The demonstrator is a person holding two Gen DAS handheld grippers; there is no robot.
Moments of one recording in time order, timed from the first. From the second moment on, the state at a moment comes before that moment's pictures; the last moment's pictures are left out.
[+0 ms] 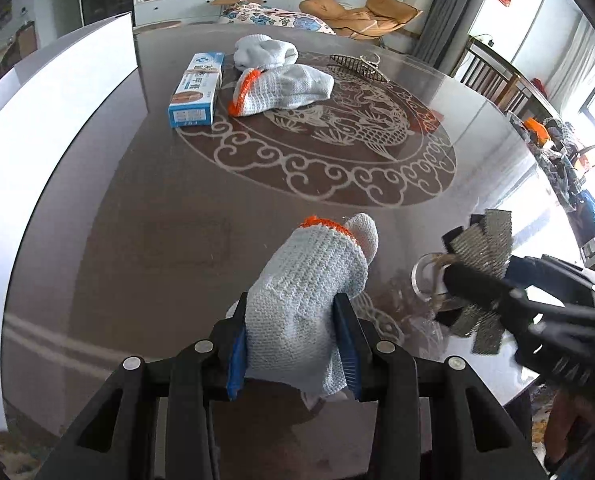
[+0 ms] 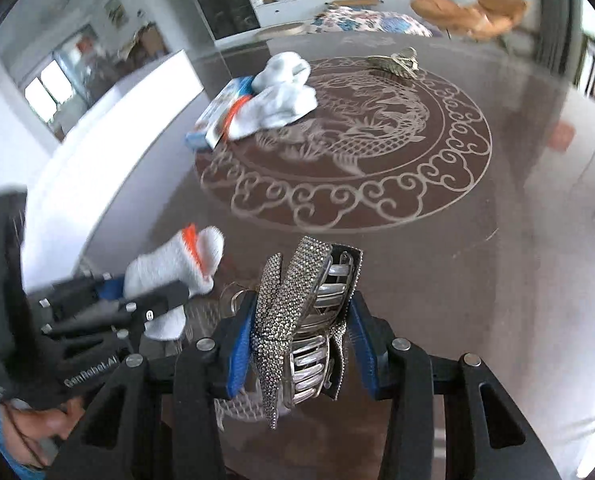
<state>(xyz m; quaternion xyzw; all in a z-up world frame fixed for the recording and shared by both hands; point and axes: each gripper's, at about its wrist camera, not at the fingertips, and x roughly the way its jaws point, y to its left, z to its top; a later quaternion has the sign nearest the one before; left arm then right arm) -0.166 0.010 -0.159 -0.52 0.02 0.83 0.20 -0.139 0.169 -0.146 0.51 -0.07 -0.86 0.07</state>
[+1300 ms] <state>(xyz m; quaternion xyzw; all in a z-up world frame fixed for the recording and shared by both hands) -0.161 0.037 -0.165 -0.50 0.09 0.84 0.19 -0.116 0.182 -0.151 0.45 -0.15 -0.88 0.01</state>
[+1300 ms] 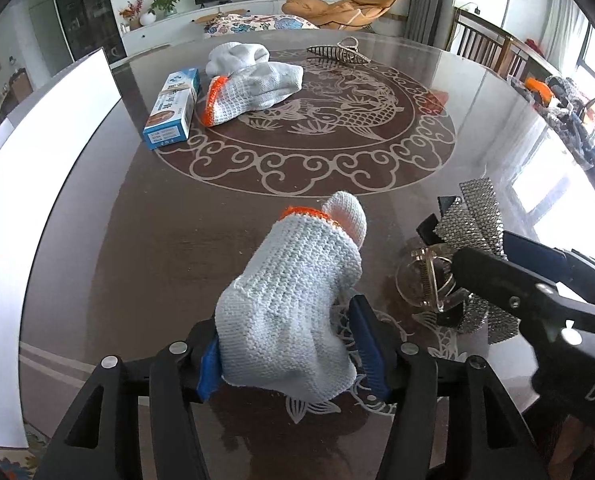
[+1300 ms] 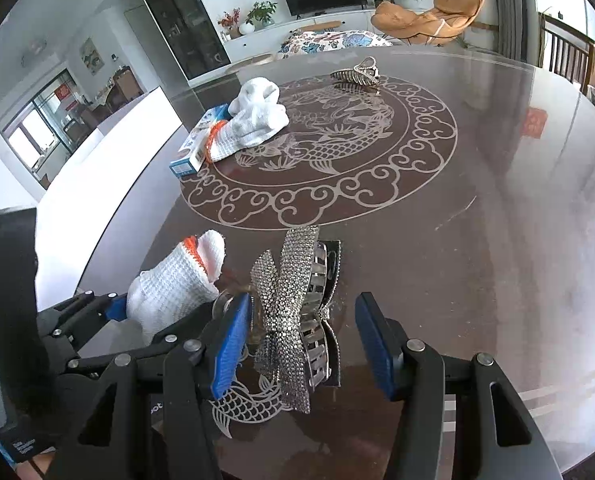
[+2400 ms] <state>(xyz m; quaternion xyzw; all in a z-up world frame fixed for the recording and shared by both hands) -0.145 0.018 -0.179 -0.49 0.09 0.85 0.19 -0.015 0.238 -0.179 0.35 -0.17 -0.91 -0.12</state>
